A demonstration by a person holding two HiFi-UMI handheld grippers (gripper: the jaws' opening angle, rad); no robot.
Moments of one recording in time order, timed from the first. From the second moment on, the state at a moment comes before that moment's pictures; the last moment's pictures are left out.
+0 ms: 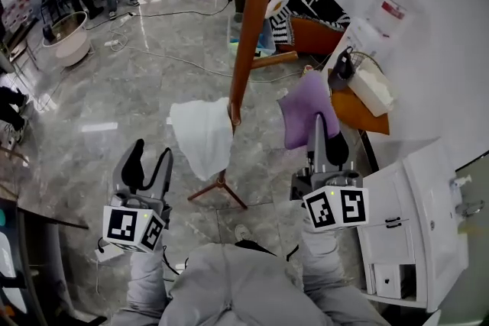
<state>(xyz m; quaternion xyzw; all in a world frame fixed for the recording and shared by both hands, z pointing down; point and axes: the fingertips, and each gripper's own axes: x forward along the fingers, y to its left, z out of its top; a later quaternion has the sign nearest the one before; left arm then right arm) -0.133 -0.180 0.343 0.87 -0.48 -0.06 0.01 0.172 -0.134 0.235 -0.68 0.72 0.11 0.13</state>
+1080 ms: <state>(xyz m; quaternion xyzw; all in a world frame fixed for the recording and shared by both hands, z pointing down) -0.179 -0.195 0.345 0.81 -0.58 -0.09 0.02 0.059 -0.218 0.094 -0.52 0.81 0.26 0.11</state>
